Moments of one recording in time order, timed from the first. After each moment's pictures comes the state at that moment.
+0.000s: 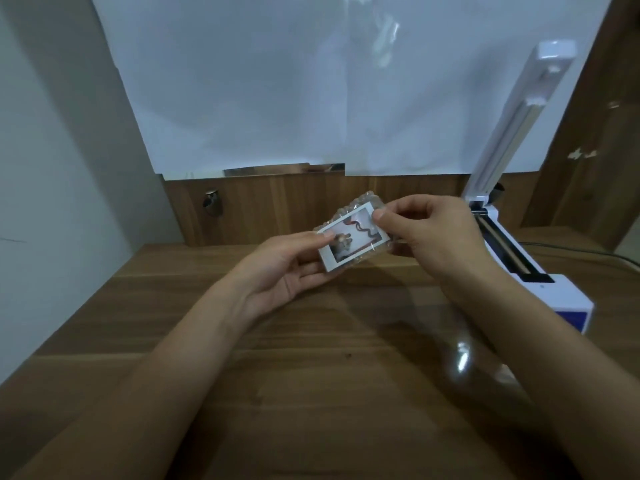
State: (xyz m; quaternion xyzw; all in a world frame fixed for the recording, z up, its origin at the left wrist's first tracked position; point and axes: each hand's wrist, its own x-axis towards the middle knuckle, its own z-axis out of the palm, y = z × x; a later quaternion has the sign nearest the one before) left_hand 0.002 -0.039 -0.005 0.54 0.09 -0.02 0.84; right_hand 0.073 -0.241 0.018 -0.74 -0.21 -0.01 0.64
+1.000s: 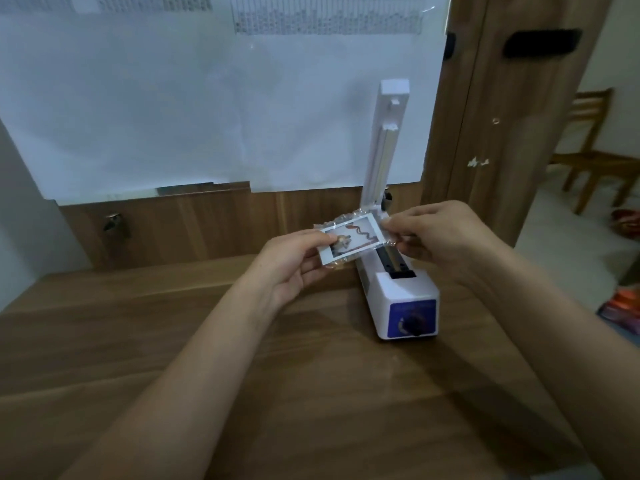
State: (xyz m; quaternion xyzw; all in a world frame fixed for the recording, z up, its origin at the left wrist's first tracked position) left_hand 0.066 -0.170 0.007 0.58 0.15 0.02 0.80; right_hand 0.107 -0.374 0.045 -0.76 -0.05 0.07 0.65
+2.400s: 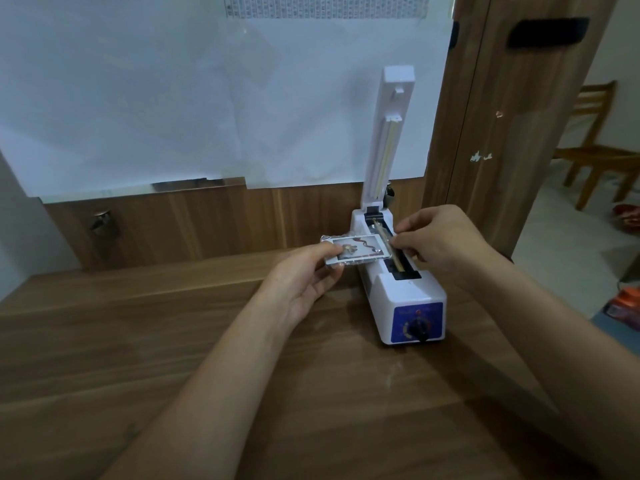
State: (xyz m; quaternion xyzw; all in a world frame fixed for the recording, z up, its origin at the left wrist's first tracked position) left_hand 0.070 -0.186 -0.013 0.48 0.20 0.03 0.85; right_hand 0.129 -0.367 0.025 -0.86 -0.05 0.01 0.50
